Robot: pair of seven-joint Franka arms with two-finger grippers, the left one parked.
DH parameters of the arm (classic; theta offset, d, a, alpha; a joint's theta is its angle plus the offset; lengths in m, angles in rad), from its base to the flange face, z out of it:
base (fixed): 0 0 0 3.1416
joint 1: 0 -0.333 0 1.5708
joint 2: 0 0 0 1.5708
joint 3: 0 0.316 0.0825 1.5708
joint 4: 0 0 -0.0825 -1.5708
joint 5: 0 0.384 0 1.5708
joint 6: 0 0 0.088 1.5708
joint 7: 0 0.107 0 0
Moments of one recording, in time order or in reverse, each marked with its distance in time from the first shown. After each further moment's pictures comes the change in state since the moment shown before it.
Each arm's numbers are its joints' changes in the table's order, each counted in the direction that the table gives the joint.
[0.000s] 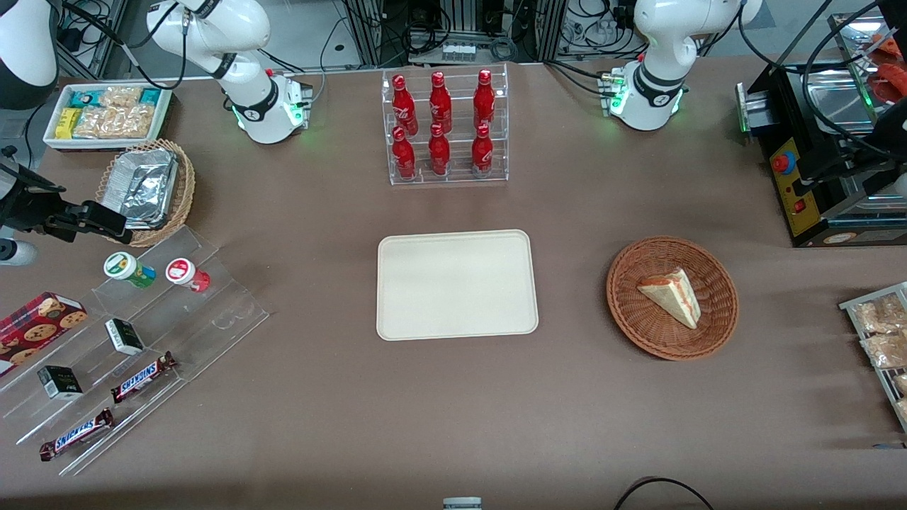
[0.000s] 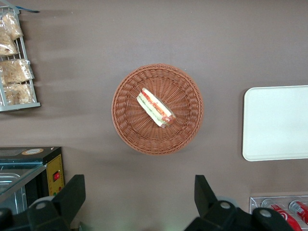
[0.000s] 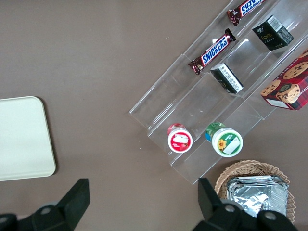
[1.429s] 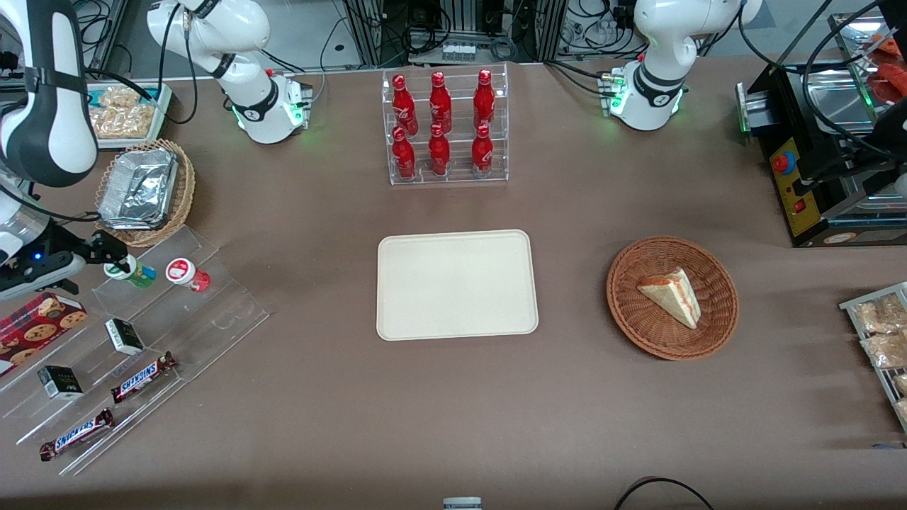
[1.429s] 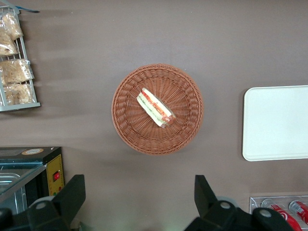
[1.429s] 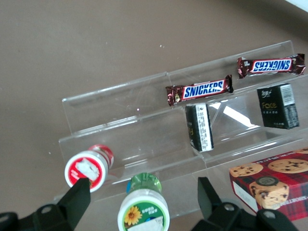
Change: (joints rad) arm 0.049 -0.023 -0.161 -0.497 0.020 0.640 -0.807
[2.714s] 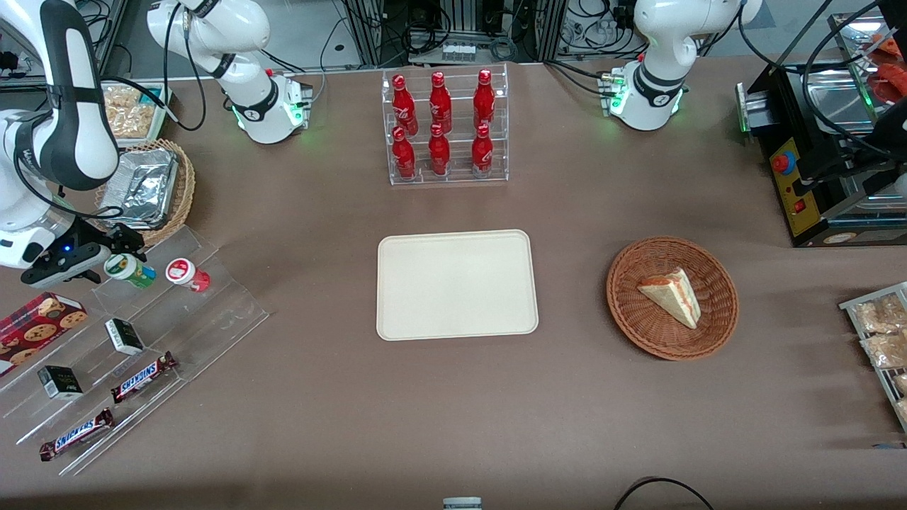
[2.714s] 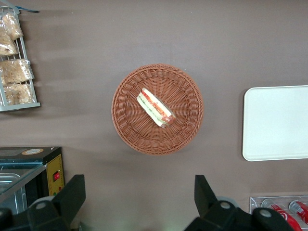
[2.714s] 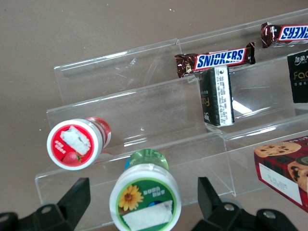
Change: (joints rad) arm 0.000 -0.003 -0.044 -0.125 0.000 0.081 -0.064
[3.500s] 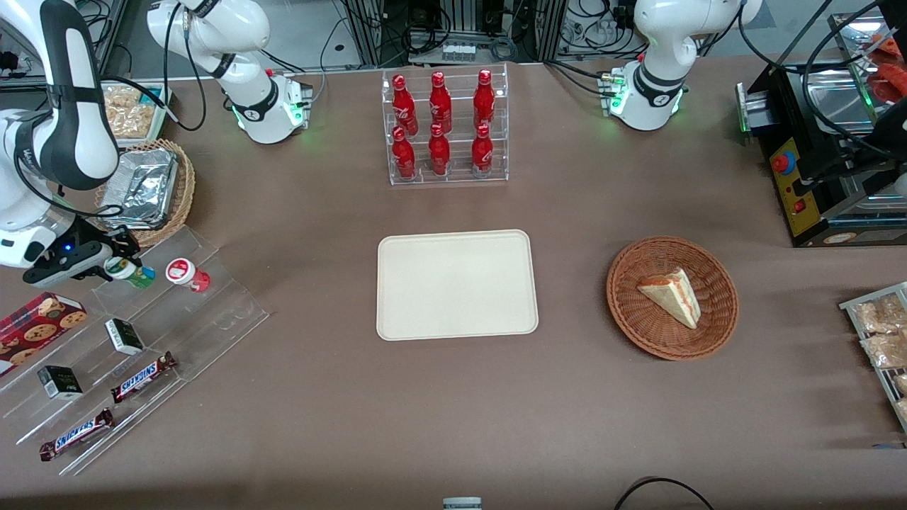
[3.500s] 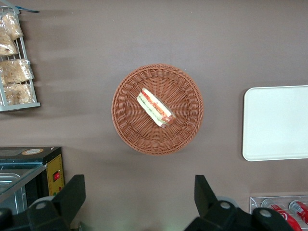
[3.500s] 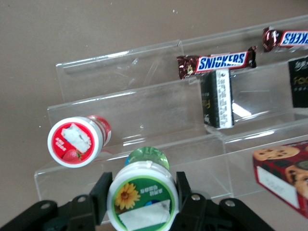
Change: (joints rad) arm -0.001 -0.004 0.002 0.011 0.000 -0.005 -0.036
